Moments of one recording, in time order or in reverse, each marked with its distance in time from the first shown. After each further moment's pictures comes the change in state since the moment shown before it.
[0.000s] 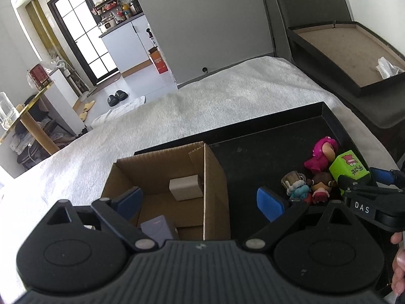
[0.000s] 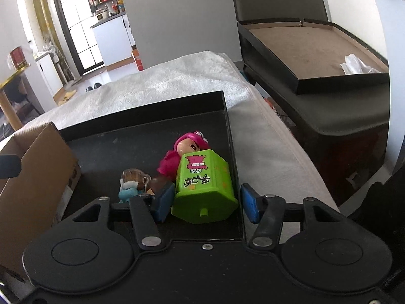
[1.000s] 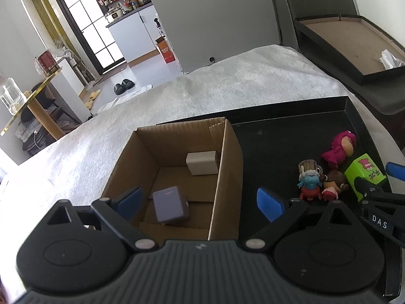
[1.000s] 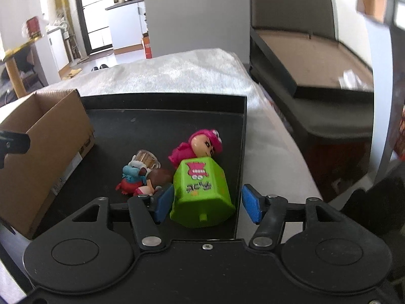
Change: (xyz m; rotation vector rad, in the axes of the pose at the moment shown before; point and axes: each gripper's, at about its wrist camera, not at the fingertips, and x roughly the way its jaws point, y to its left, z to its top) left arm -0.006 0.013 -0.024 -0.024 0.039 0.027; right arm -0.034 0.023 -0.018 -0.157 -0.014 -0.040
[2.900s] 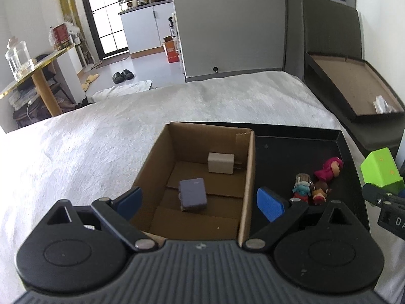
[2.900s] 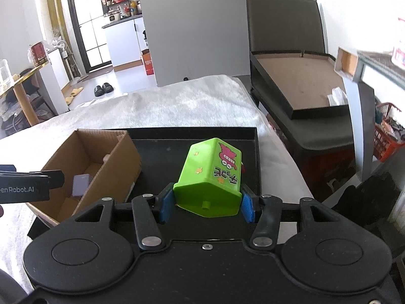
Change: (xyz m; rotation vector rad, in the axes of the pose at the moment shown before) left arm -0.046 0.080 -0.016 -0.190 -0.028 -0.117; right arm -0.095 0.048 0.040 0.087 -0.019 -0.010
